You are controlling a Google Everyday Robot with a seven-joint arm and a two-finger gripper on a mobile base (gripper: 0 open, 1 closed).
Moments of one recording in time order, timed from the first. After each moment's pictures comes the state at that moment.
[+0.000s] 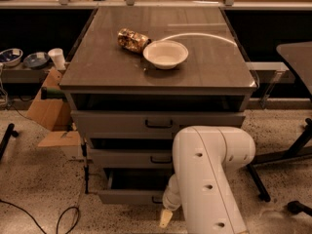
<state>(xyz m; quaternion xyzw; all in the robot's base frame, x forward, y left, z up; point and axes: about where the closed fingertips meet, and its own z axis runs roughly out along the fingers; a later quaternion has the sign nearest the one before) 0.485 -0.036 0.154 -0.62 0.77 0.14 0.09</state>
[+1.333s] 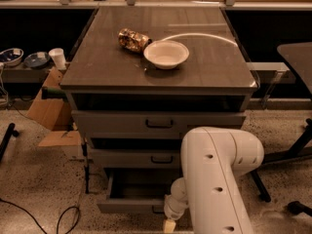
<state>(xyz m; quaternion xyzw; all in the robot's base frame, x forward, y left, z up) 0.441 -0.045 0.159 -0.65 0.74 0.18 0.06</state>
